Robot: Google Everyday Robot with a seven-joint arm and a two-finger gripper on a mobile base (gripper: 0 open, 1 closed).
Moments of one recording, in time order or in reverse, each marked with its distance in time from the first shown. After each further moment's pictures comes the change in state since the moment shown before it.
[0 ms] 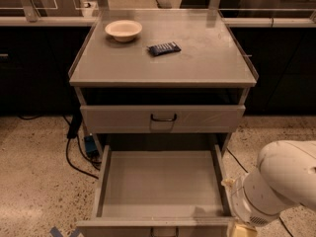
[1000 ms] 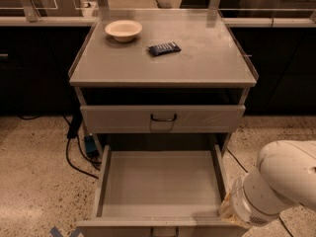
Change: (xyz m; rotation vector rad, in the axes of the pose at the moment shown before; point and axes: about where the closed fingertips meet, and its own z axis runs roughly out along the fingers) arm 0.000 0.000 0.000 0.000 0.000 0.000
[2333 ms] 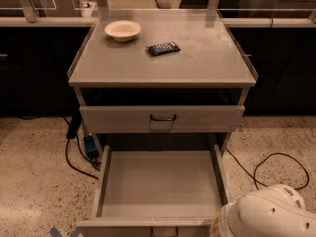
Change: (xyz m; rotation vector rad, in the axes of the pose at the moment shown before) arm 0.032 0.005 0.132 0.046 -0.003 -0.035
